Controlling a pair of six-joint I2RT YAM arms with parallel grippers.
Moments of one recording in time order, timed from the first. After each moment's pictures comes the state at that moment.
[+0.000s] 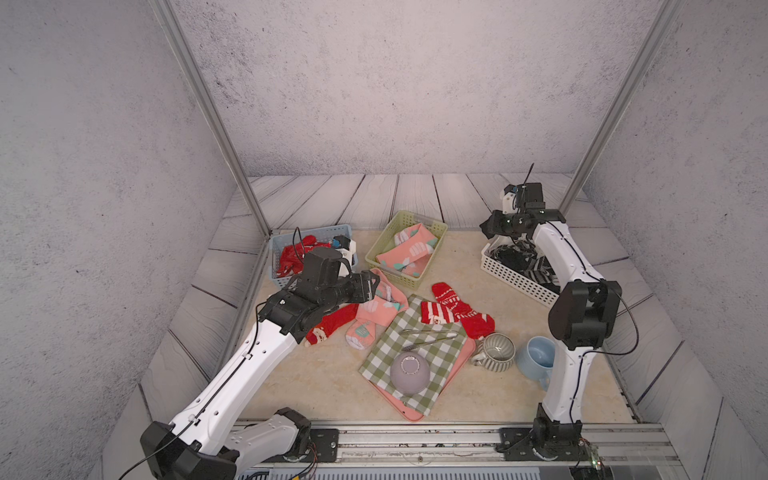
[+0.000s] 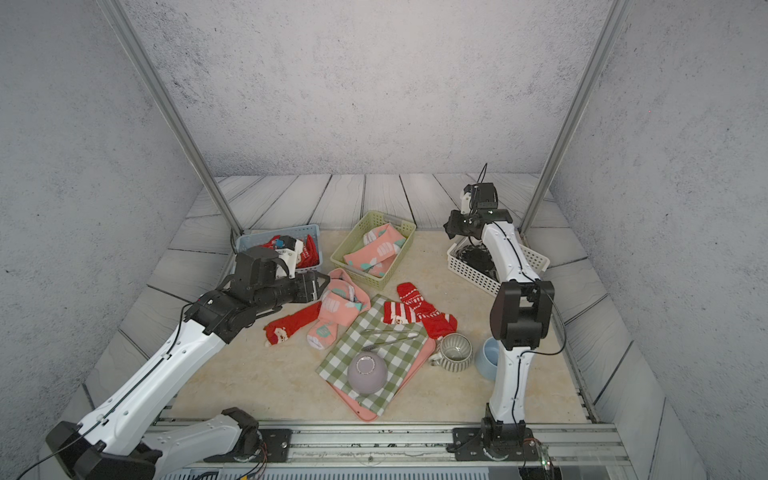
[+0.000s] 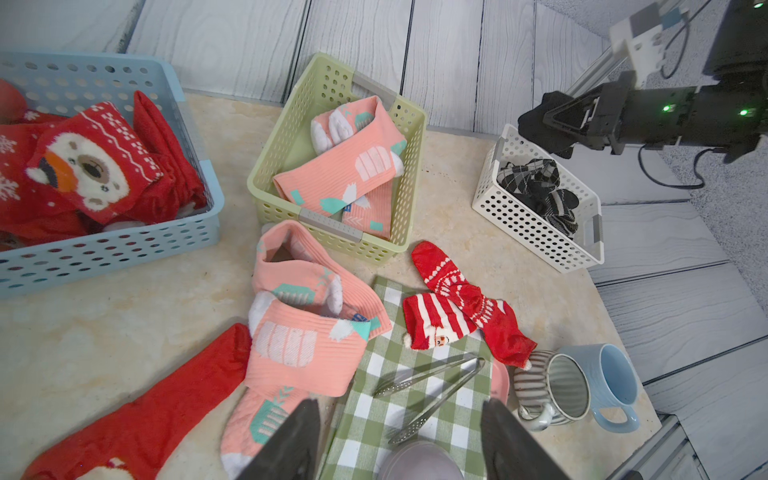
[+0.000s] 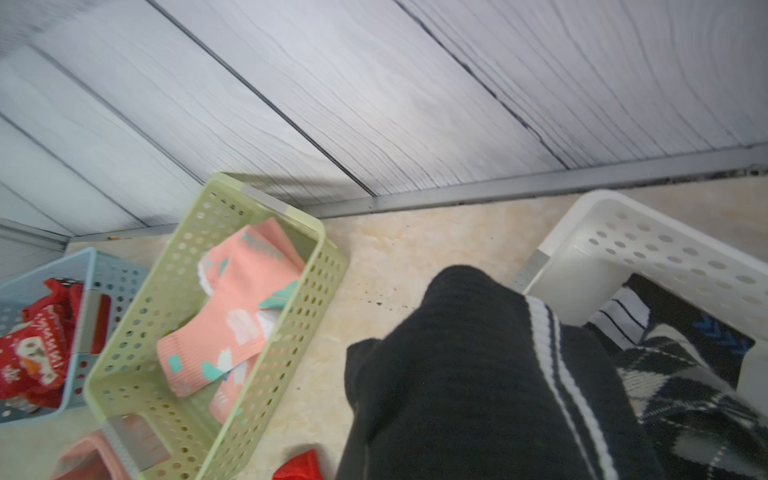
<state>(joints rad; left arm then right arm) -0.51 1.12 1.17 -0.62 0.12 -0.44 0.04 2.09 2.02 -0.72 -0.26 0.20</state>
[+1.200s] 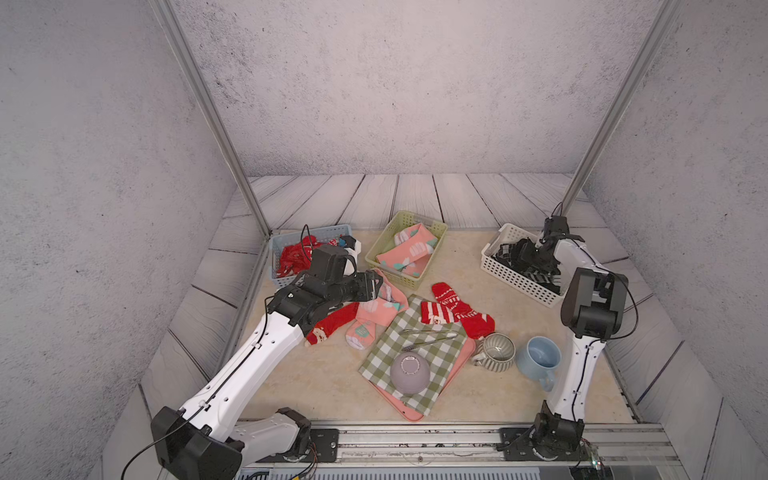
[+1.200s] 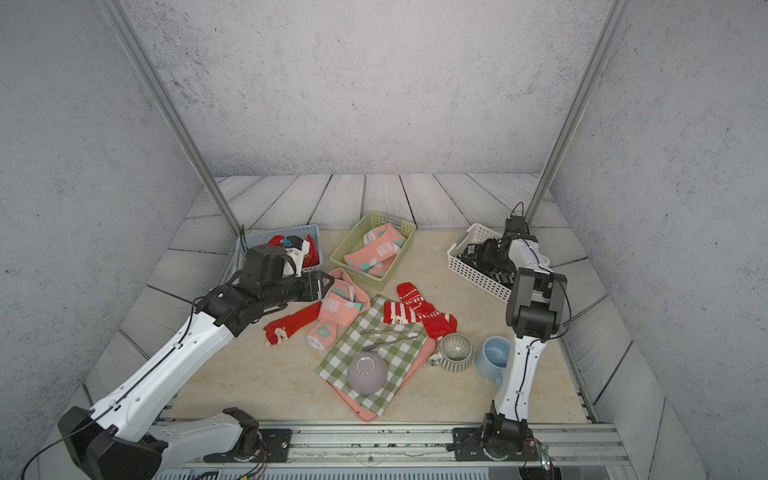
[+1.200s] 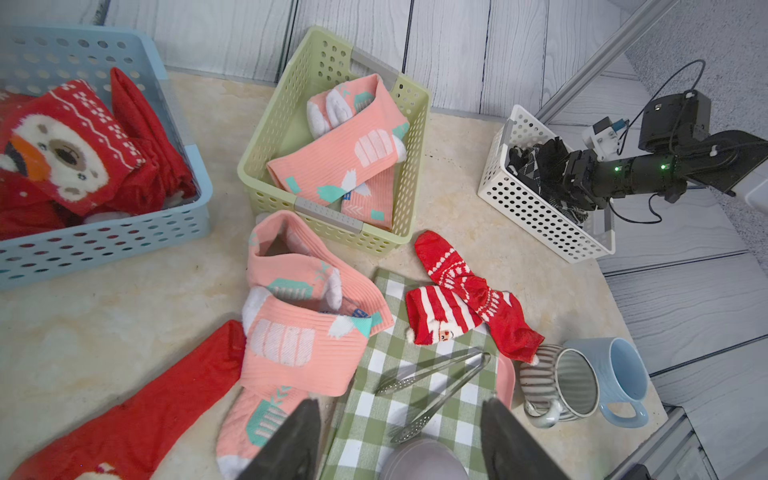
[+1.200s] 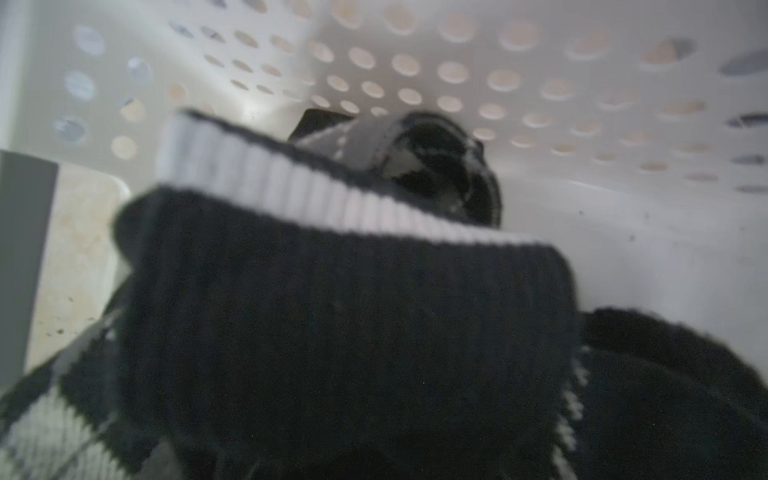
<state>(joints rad) -0.51 1.17 1.18 -0.62 0.13 -0.43 -0.19 2.21 1.84 -0.70 -0.13 0.26</state>
